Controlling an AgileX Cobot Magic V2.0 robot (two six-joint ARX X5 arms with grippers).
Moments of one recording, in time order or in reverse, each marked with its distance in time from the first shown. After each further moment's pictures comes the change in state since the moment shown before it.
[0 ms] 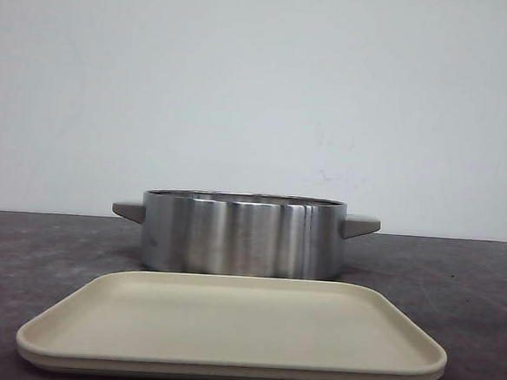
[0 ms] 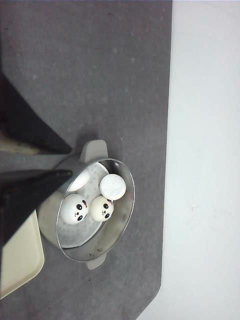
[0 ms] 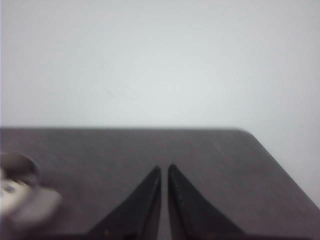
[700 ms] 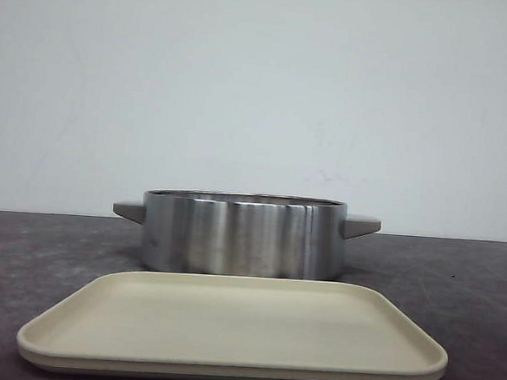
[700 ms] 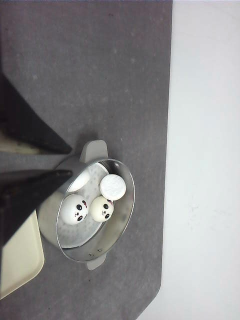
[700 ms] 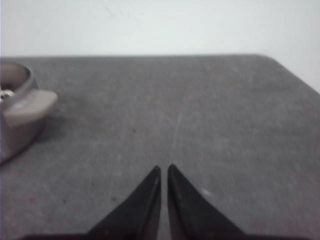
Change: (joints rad) left arm 0.000 0.000 0.000 0.000 0.000 0.000; right arm -0.080 -0.224 -0.265 -0.111 -0.159 0.060
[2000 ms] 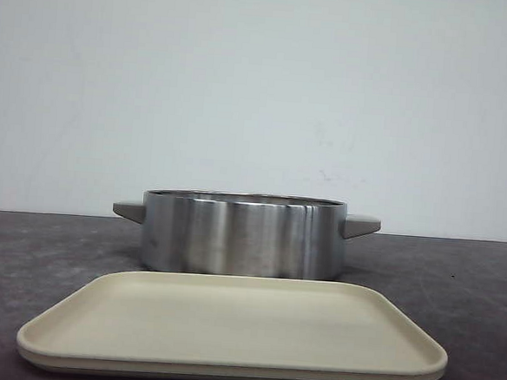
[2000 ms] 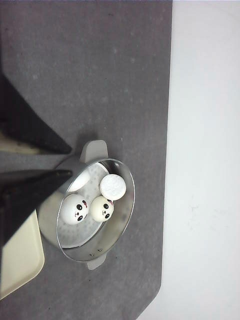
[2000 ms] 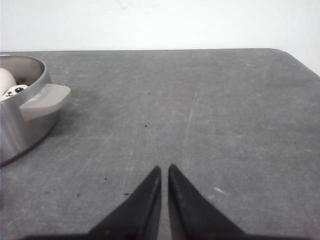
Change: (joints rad) left arm 0.003 0.000 0.000 -0.005 0.000 0.000; right arm 0.000 0.000 0.000 -0.001 -0.051 0.002
